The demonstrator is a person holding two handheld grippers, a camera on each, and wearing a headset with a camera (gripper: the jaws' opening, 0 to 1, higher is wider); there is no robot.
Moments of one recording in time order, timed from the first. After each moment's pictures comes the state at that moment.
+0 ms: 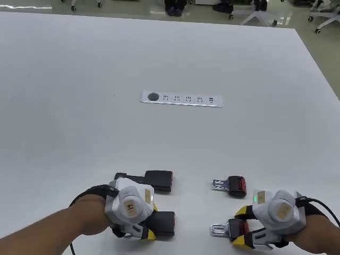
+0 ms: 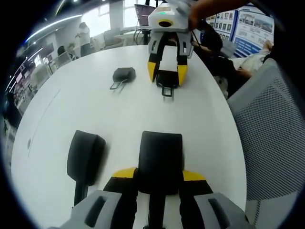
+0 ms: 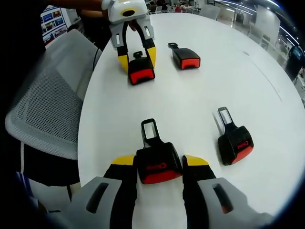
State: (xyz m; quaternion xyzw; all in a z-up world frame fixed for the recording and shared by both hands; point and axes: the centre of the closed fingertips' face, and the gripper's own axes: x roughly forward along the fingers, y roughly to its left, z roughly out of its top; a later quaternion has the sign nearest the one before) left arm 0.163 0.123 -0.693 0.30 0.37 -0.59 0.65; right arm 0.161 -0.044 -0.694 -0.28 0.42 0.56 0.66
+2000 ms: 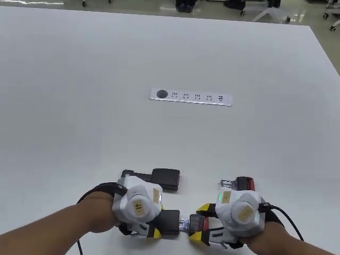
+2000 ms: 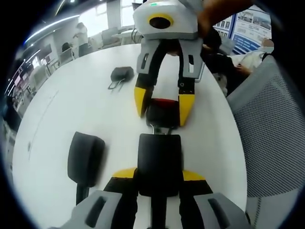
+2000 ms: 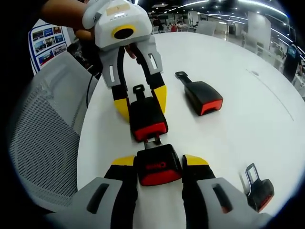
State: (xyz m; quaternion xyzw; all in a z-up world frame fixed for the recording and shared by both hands) left arm 0.159 0.124 -0.691 0.31 0.37 -0.60 0.64; right arm 0.167 0.061 -0.685 -0.20 0.36 0.59 0.70
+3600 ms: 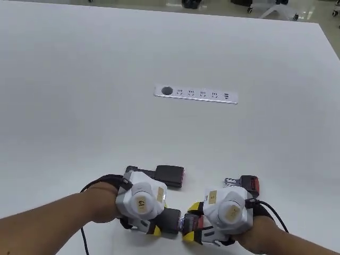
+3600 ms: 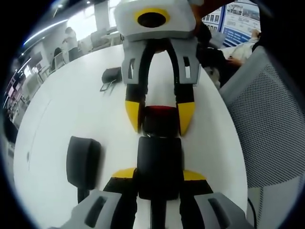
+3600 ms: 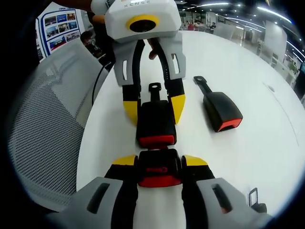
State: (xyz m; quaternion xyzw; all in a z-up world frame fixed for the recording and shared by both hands) left arm 0.155 0.129 -0.692 0.33 0.35 -0.62 0.62; right arm 0.155 0.090 -0.692 -0.24 0.34 0.62 0.66
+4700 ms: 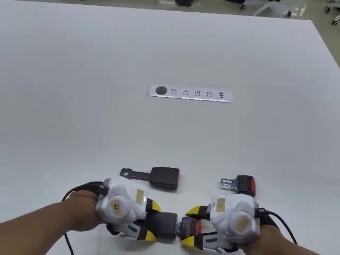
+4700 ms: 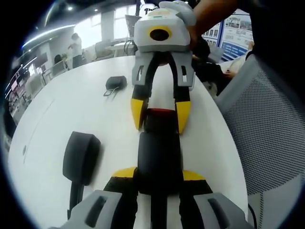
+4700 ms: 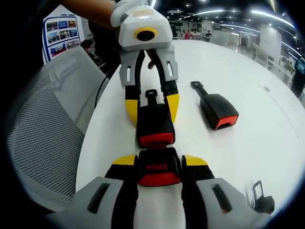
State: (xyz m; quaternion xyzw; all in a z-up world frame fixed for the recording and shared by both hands) left arm 0.152 0.129 -0.689 0.27 0.33 -0.64 0.64; right arm 0.150 0.086 -0.686 -0.21 0.31 0.63 0.68
